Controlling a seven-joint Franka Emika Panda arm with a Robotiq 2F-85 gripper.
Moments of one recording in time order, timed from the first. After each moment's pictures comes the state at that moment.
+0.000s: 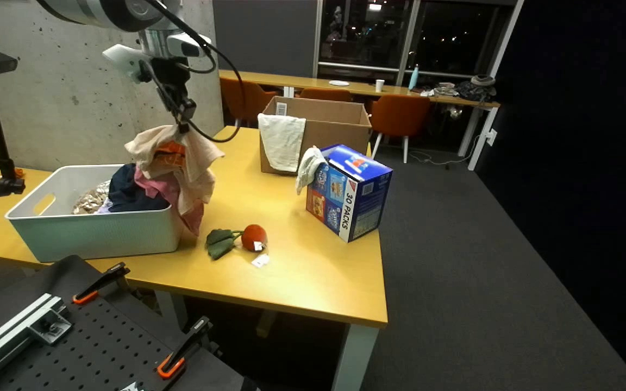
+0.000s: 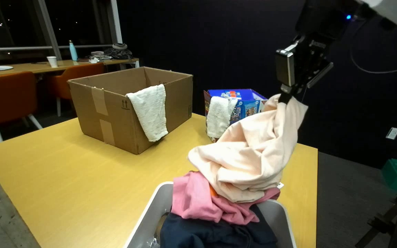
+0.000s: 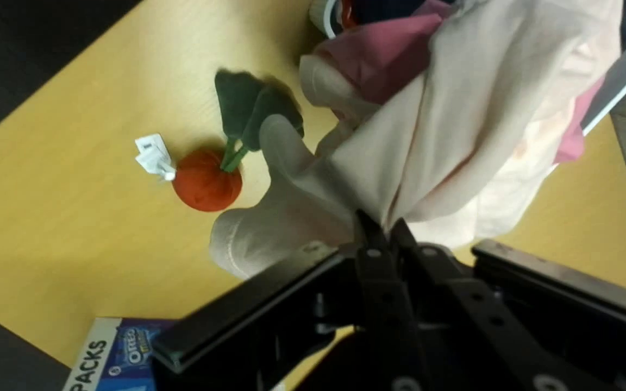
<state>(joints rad) 0.15 0.10 0.11 -2.06 0.07 2.31 0.41</state>
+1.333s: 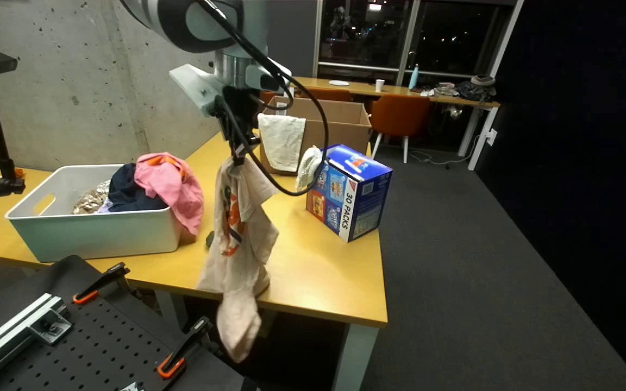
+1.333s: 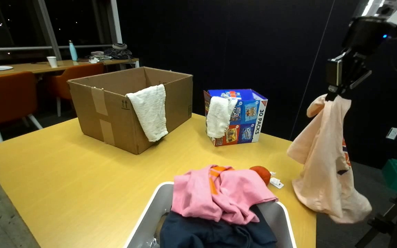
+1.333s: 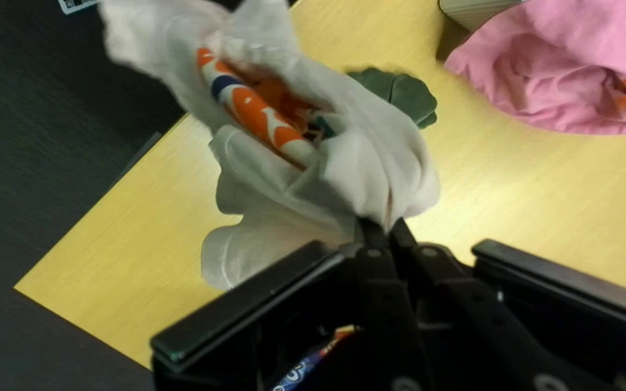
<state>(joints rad) -0.03 0.10 -0.07 -2.09 0.23 2.22 0.07</state>
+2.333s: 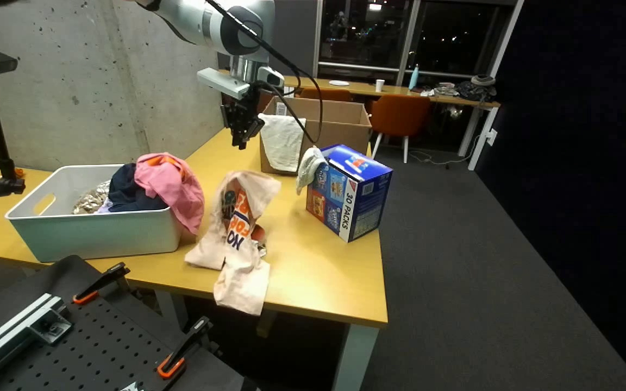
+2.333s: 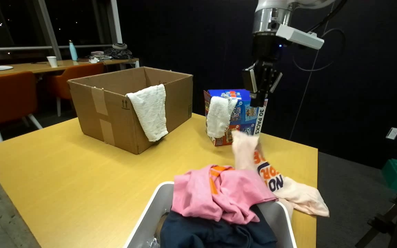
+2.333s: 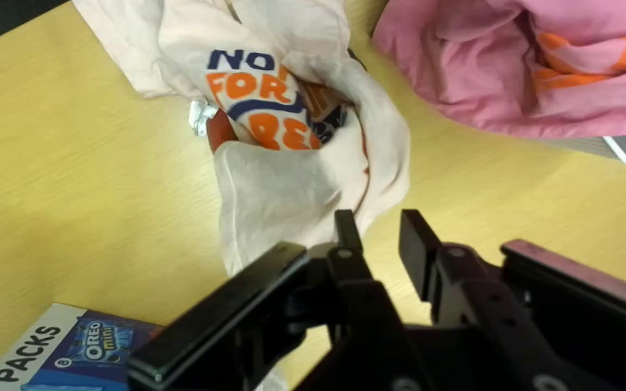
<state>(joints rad) 0.09 0.68 0.02 -1.26 0.12 1.85 0.09</state>
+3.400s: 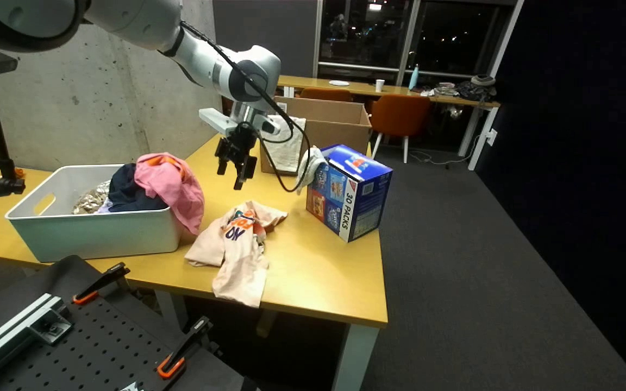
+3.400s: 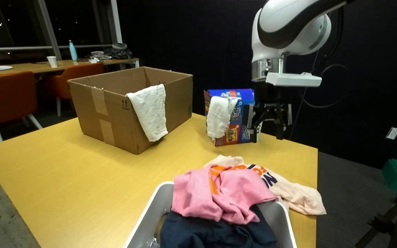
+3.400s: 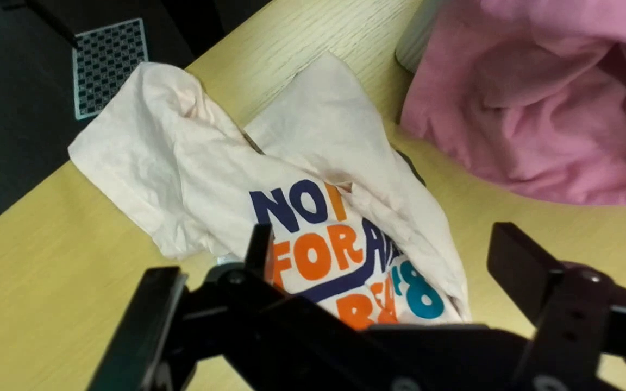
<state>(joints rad) 0.08 0.80 0.01 -1.32 0.16 1.79 0.30</state>
